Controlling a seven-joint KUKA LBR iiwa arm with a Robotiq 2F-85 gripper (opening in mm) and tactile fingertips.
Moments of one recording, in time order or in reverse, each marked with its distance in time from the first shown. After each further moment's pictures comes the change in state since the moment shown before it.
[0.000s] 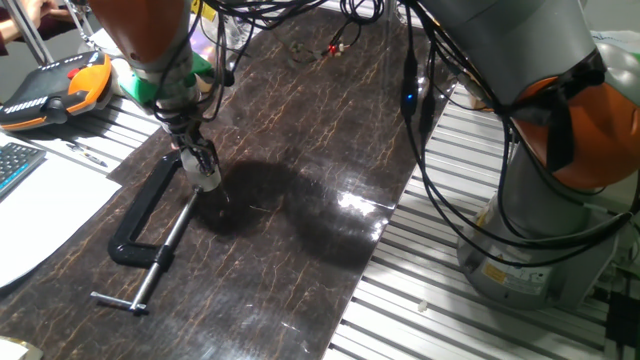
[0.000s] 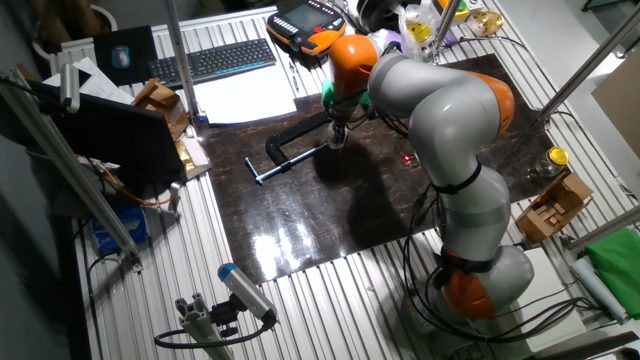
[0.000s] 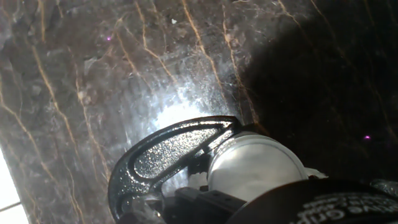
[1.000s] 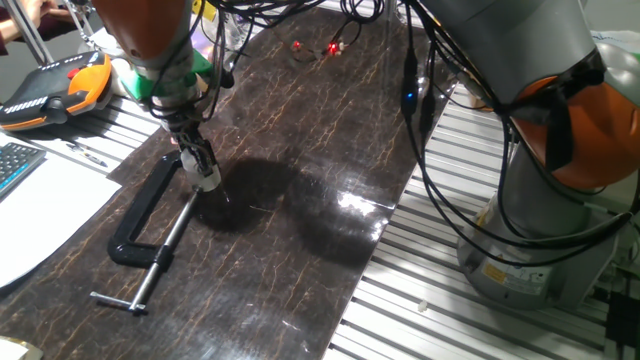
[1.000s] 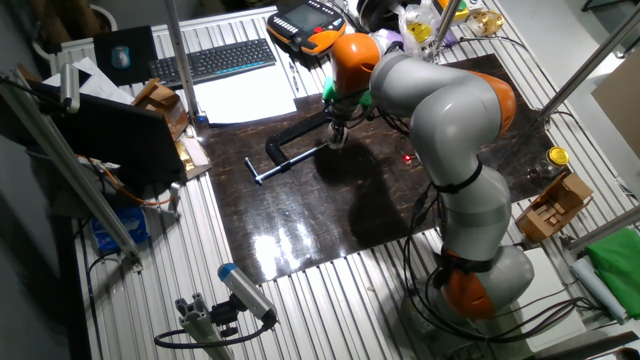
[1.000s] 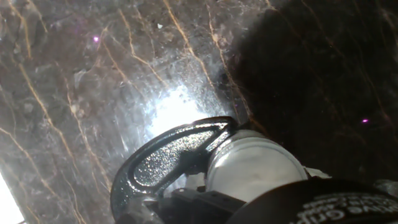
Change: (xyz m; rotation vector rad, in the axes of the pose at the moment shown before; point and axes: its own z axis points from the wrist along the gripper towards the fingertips) arm 0.000 0.001 -0.001 0.001 0.016 0.078
